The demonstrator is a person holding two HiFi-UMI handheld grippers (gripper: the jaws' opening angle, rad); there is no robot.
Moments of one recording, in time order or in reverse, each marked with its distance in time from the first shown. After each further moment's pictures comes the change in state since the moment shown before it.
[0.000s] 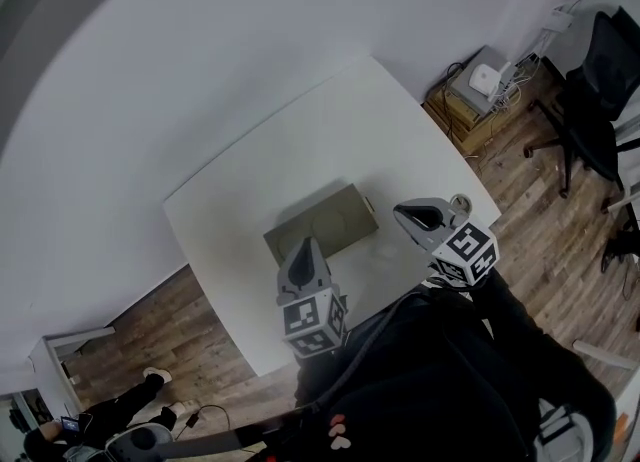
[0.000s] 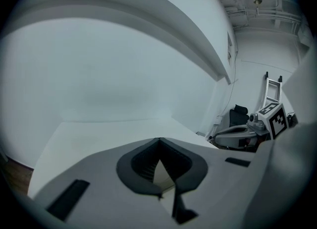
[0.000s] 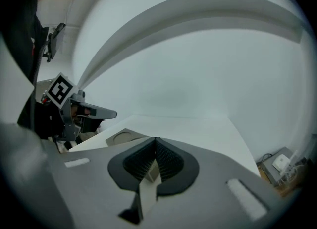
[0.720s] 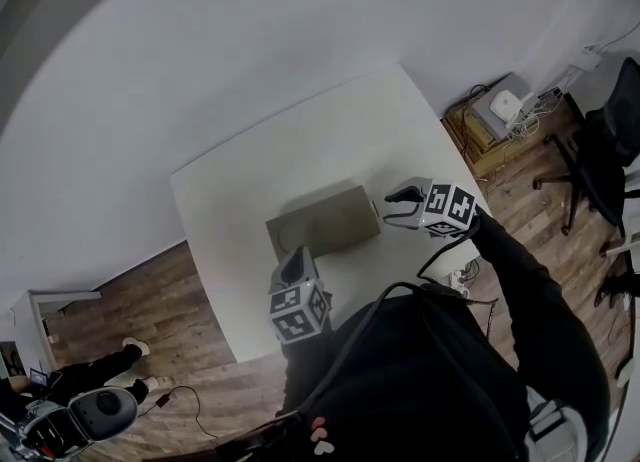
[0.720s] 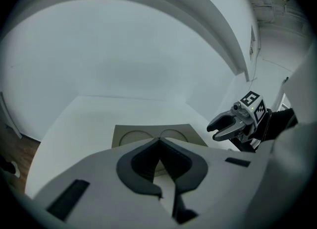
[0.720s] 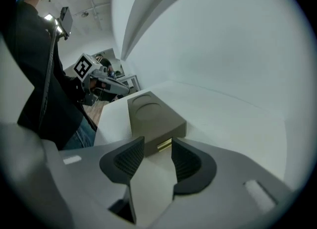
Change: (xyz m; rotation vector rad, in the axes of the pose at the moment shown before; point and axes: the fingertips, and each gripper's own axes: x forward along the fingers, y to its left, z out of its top) left arm 0.004 0.044 -0.066 -0.139 0.169 0.121; right arm 0.066 -0.013 -0.061 -0.303 0.419 0.516
